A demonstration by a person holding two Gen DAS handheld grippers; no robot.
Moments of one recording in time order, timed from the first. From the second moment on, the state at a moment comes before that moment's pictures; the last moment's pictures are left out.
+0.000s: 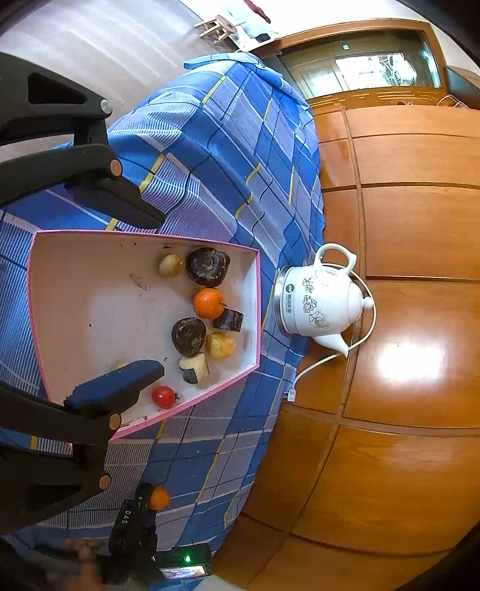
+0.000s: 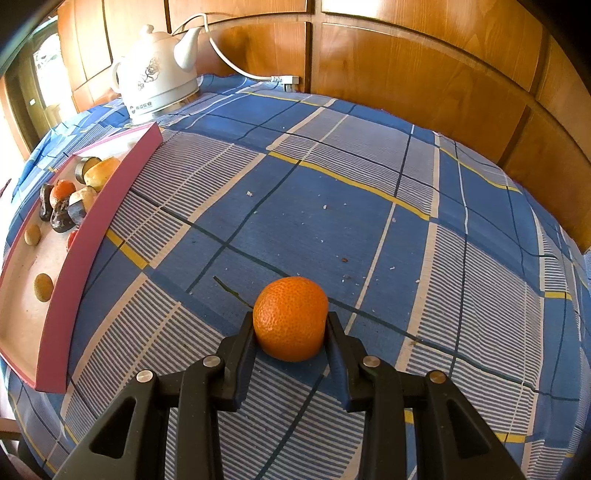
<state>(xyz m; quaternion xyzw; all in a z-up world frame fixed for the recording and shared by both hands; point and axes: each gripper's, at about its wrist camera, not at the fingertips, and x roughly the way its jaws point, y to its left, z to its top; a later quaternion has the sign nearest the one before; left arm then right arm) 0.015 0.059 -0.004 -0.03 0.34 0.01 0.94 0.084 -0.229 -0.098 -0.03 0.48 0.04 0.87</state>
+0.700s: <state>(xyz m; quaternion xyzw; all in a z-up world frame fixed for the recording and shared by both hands) 0.014 0.078 -0.005 -0.04 0.34 0.03 0.94 0.069 -0.144 -0.047 -0.01 0.46 0.19 0.87</state>
